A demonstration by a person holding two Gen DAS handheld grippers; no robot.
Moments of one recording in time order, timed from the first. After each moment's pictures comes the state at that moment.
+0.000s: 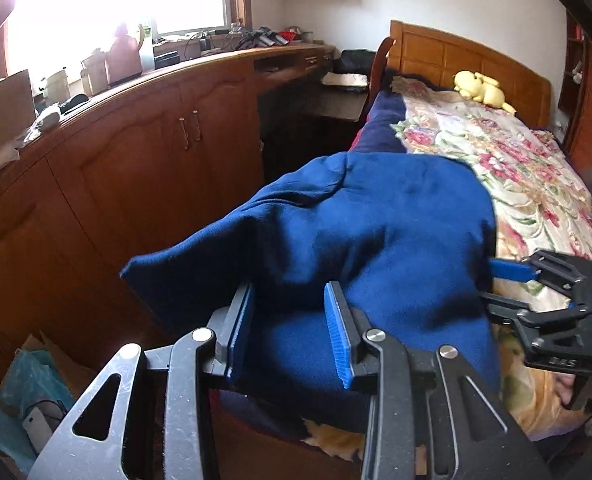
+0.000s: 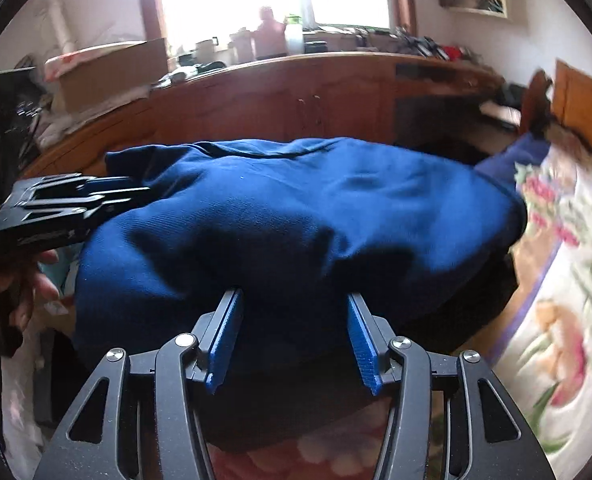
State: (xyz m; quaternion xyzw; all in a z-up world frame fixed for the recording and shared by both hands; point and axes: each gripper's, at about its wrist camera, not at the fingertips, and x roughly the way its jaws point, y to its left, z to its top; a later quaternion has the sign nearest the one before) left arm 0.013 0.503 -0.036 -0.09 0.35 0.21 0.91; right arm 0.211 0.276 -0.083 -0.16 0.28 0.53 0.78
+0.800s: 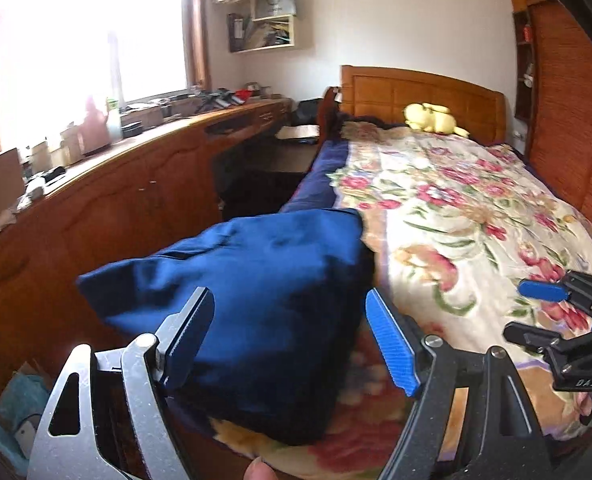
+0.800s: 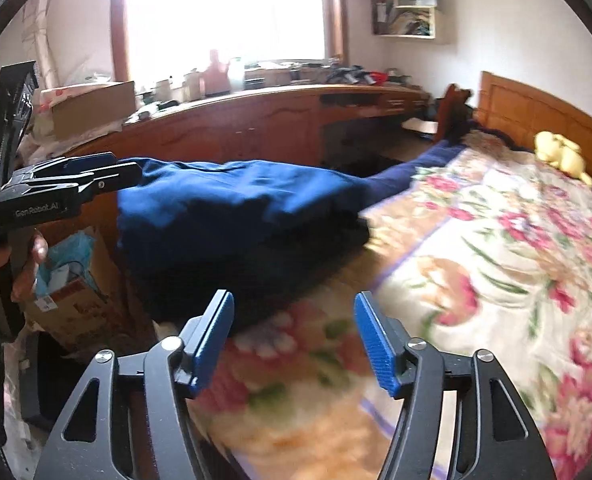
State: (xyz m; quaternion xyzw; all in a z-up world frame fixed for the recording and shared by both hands) left arm 0.009 0.358 0.025 -0.03 0.28 0.17 0.94; right arm 0.155 0.072 -0.028 -0.15 0.23 0.44 0.85
